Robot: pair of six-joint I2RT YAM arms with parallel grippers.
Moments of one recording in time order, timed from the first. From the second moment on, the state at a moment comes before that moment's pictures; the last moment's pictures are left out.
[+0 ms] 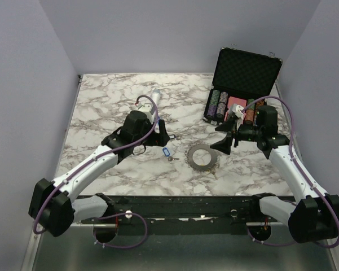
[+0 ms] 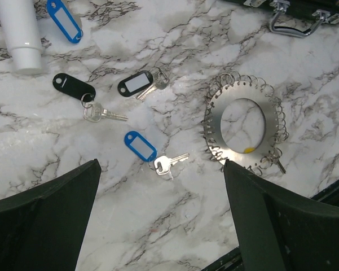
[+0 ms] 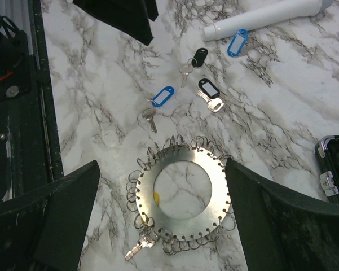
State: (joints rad) left arm -0.58 1.26 0.91 -0.30 0.07 -0.46; right arm 0.11 1.10 0.78 -0.28 -1.08 -0.43
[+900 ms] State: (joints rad) left arm -0.43 1.02 1.01 -0.47 0.19 -0.27; right arm 0.38 1.54 1.15 -0.45 -0.85 -0.47
